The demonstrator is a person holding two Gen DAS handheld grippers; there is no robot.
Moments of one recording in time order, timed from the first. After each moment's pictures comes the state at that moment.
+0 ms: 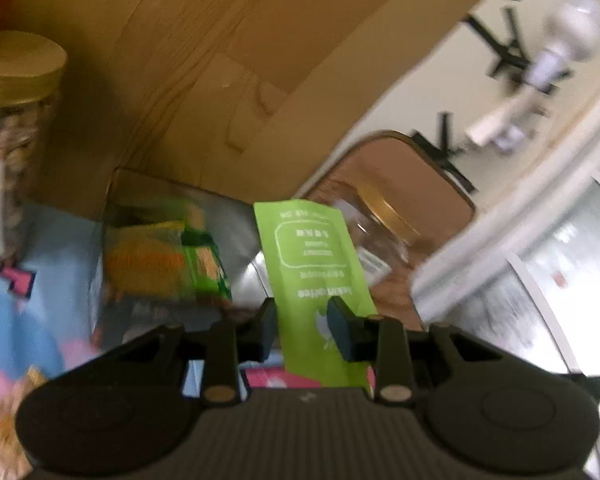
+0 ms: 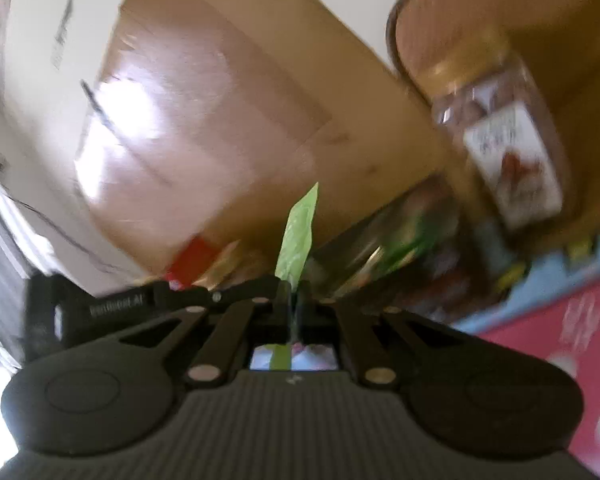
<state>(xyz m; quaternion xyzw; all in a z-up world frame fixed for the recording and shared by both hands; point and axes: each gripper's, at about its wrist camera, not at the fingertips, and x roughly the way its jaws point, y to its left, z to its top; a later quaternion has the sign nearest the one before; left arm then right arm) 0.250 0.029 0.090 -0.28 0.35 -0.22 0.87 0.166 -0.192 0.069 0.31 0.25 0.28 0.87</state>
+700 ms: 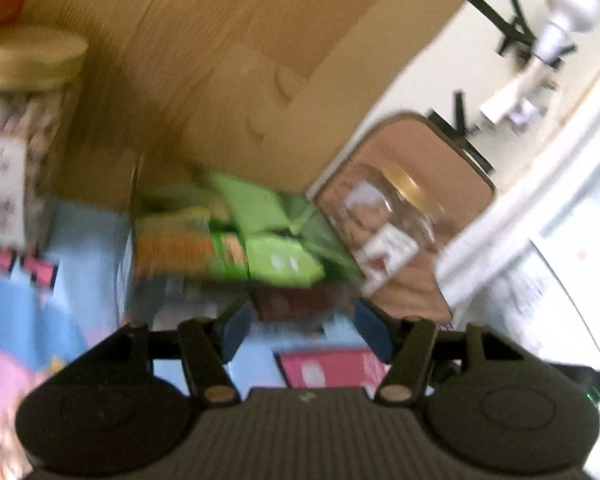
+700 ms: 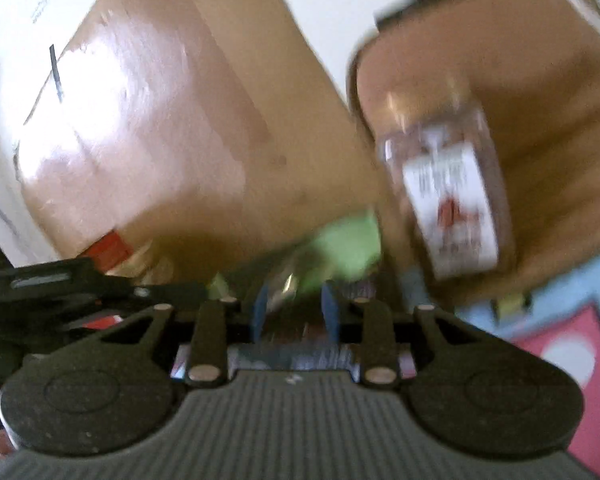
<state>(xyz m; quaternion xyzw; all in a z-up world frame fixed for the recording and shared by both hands) 0.213 0.034 0.065 -0.24 0.35 -0.22 0.88 0.151 -0.201 0.038 0.24 0.23 0.20 0.92</state>
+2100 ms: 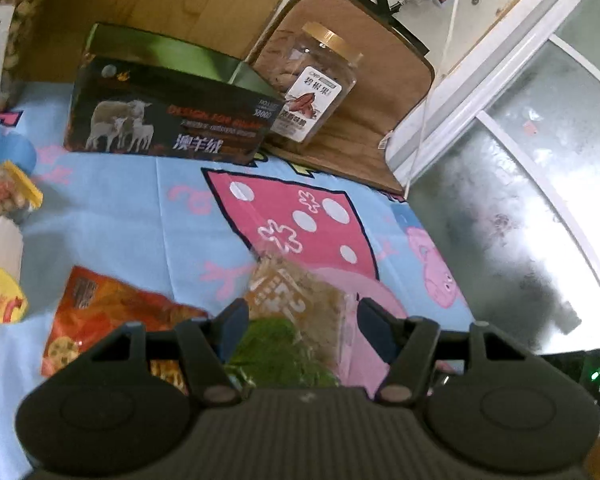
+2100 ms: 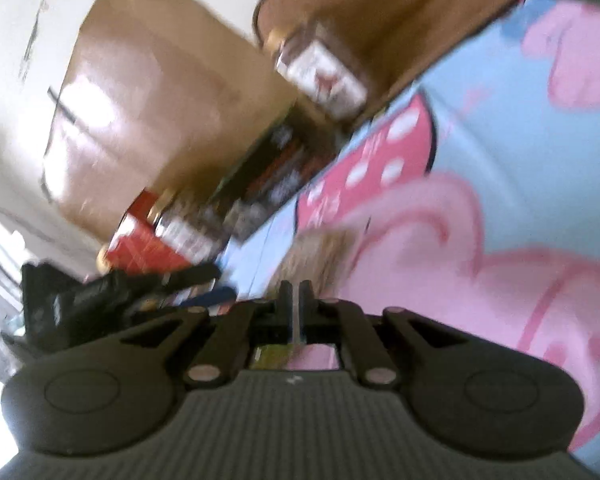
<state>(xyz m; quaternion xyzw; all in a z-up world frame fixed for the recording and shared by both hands) 0.105 -0.014 0.025 -0.20 0.41 -0.30 0.84 -0.014 -0.271 -0.003 0.37 0.31 0.19 0.86</state>
